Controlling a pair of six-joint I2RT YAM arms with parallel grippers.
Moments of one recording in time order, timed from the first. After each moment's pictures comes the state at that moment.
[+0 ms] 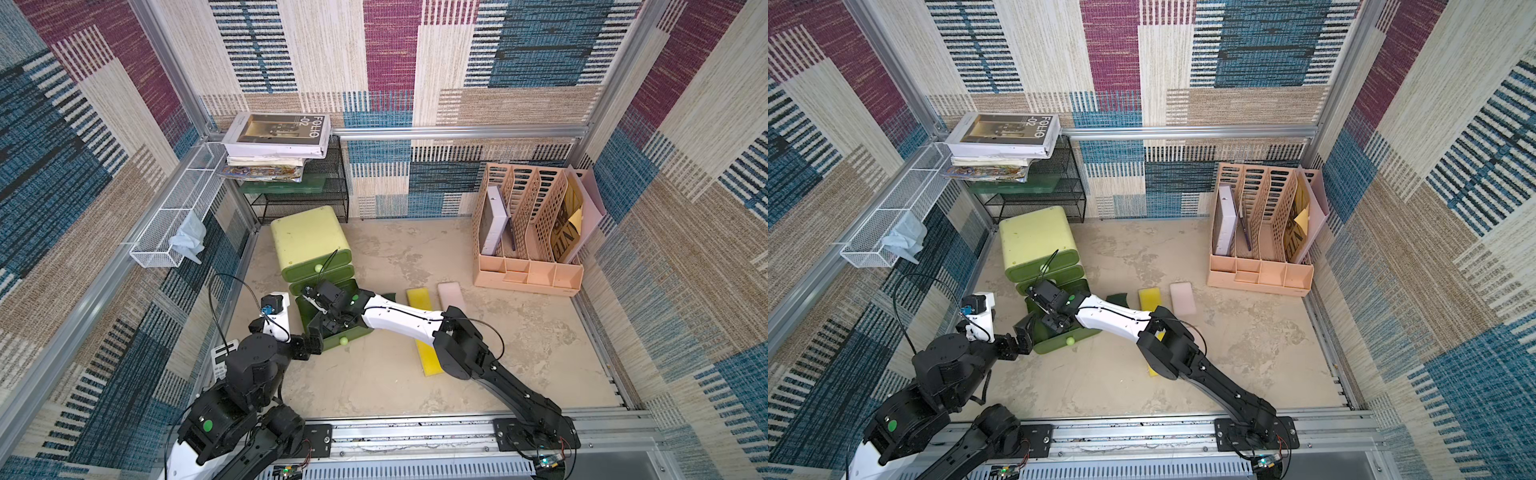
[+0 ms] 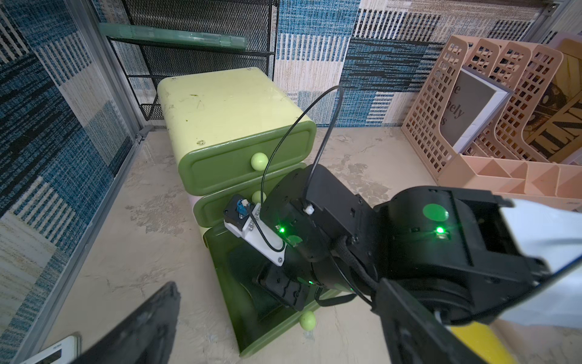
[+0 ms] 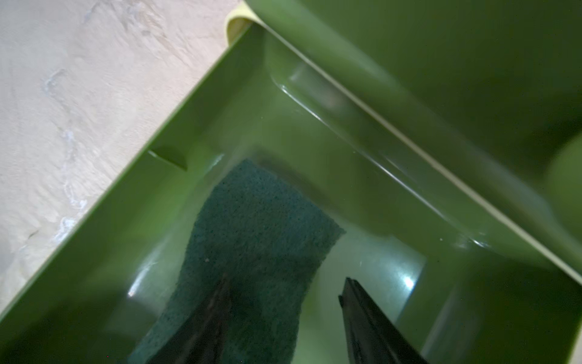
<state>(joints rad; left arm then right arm) -0.58 0.39 0.80 -0.75 -0.40 -0.23 1.11 2.54 2.25 -0.62 0.21 -0.03</state>
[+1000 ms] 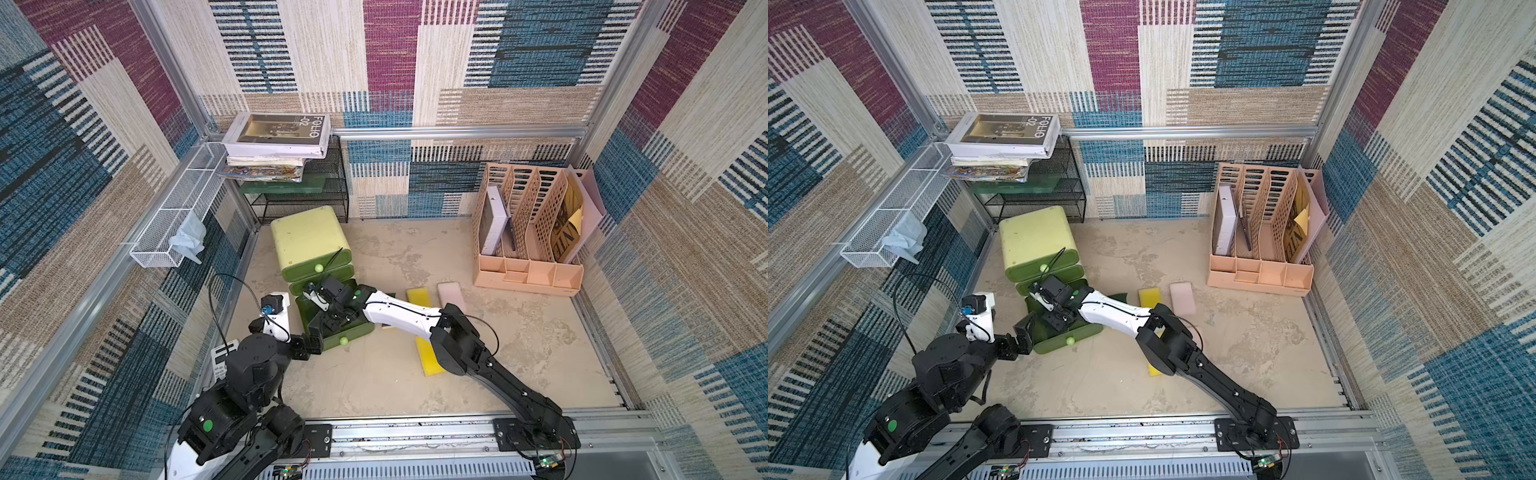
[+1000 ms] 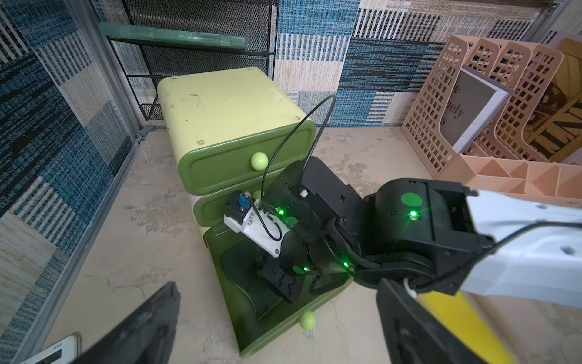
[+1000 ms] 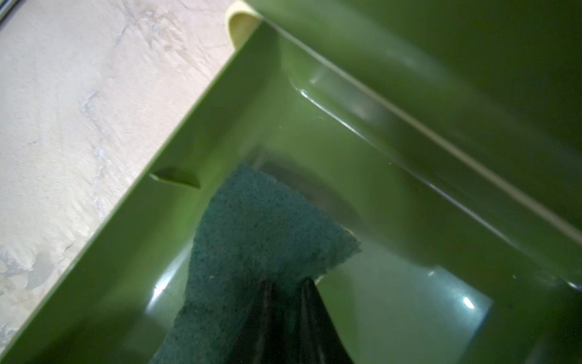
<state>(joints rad) -0.58 0.39 0.80 -0.75 -0.40 -0.23 1.08 2.60 2.30 -0.61 0.04 0.02</state>
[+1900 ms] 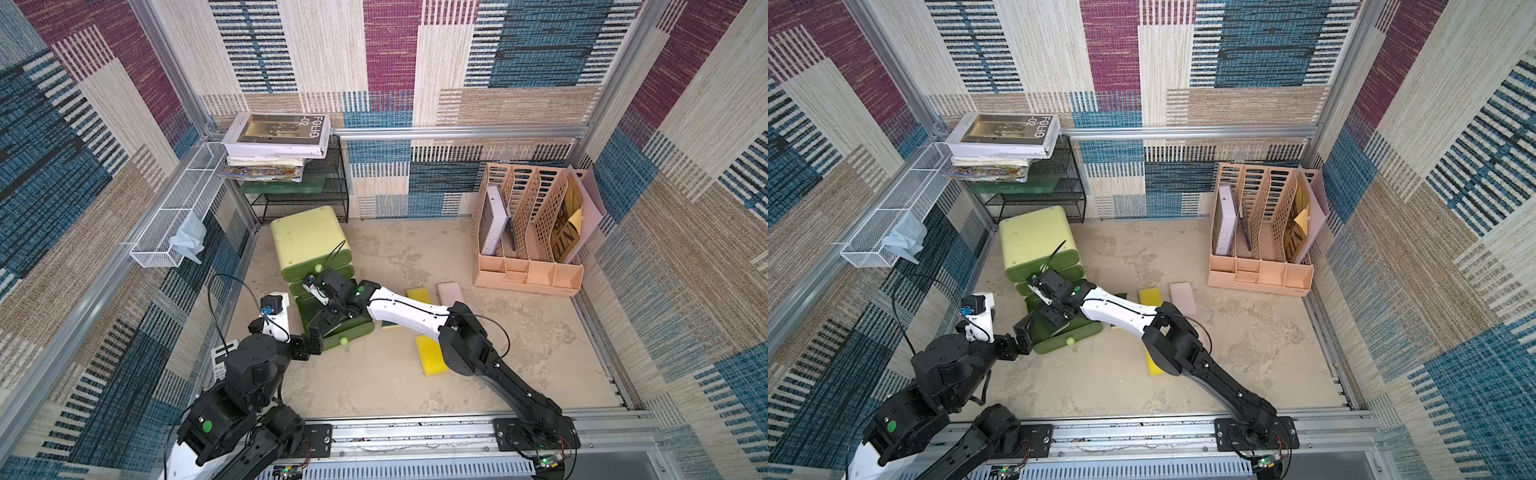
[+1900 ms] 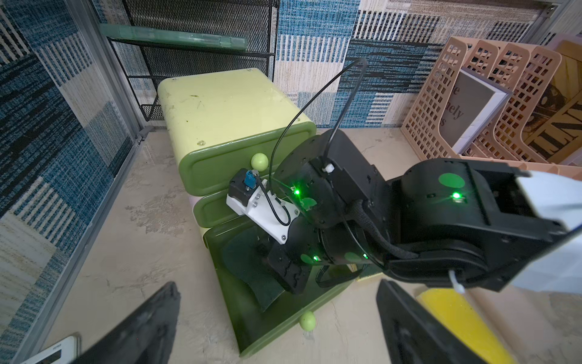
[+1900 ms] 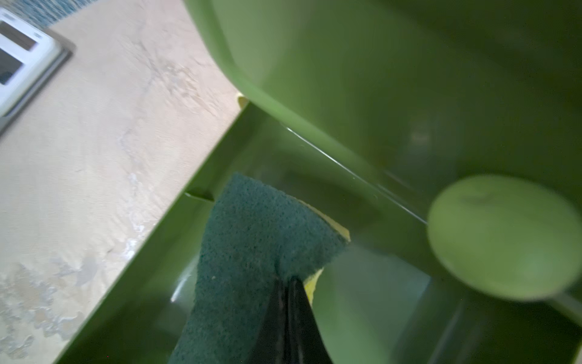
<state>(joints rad) -0.58 0.38 0.80 -0.75 -0.40 -0.23 1.08 2.50 2.24 -0.58 0.08 0.04</state>
